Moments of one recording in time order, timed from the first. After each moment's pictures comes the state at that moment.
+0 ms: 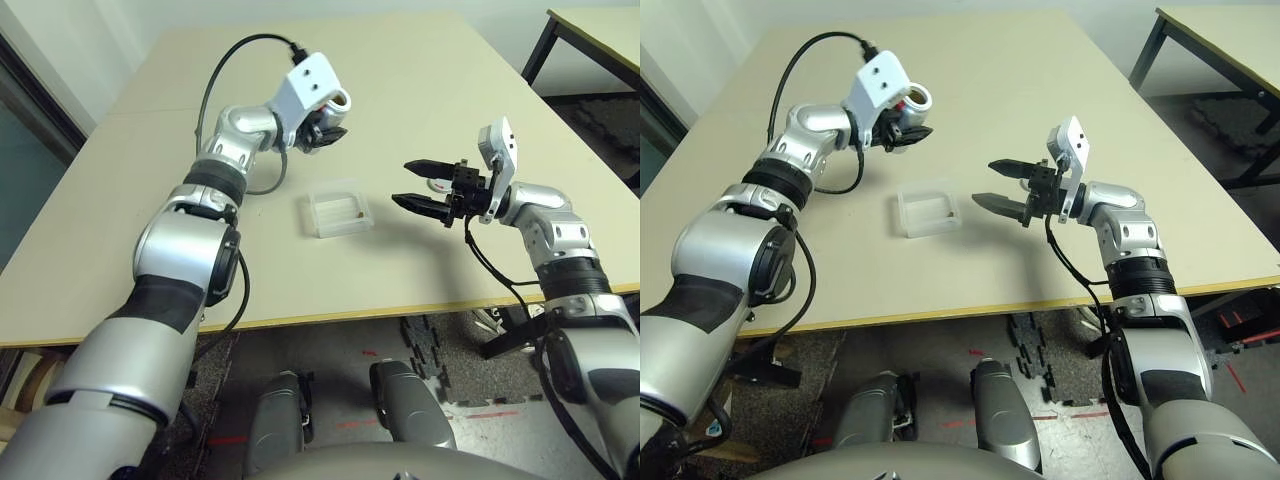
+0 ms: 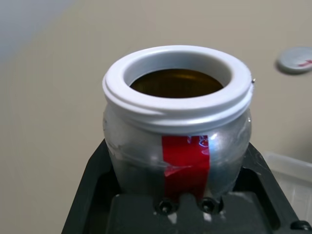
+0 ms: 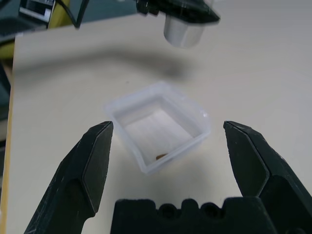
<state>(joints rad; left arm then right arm) -1.25 0.30 0.05 1.22 0.07 0.00 -0.73 -0.69 -0.48 -0.01 0.58 0.31 0.10 1.27</state>
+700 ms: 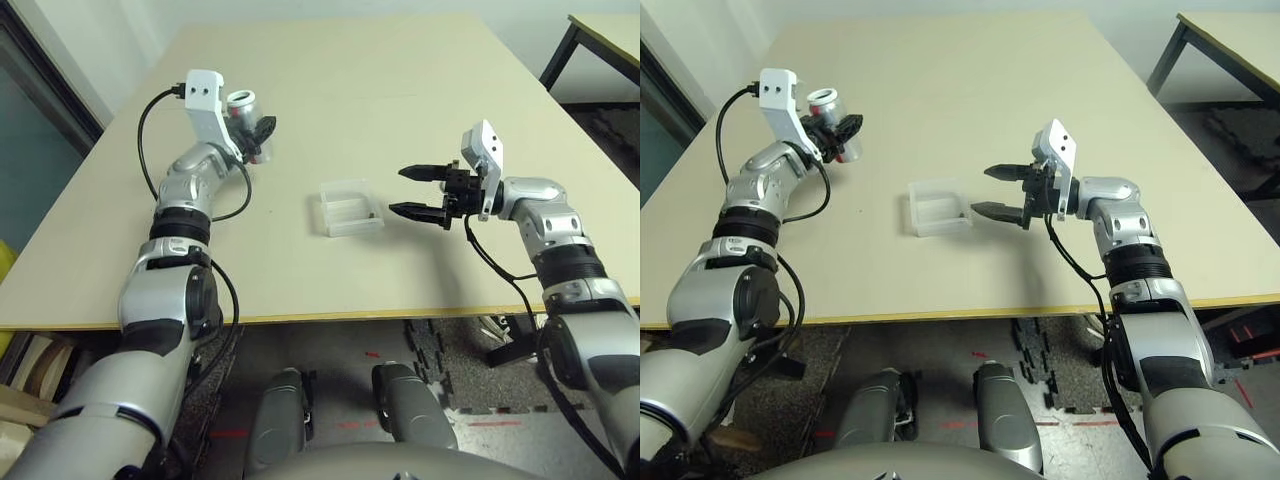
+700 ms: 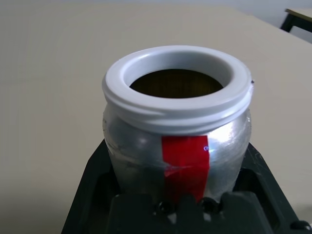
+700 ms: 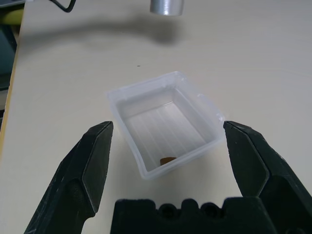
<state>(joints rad) -0.93 0.32 0.28 0.88 -0.20 0.18 -0.46 -0.76 -0.47 0.03 0.69 0.24 0.03 1.31</state>
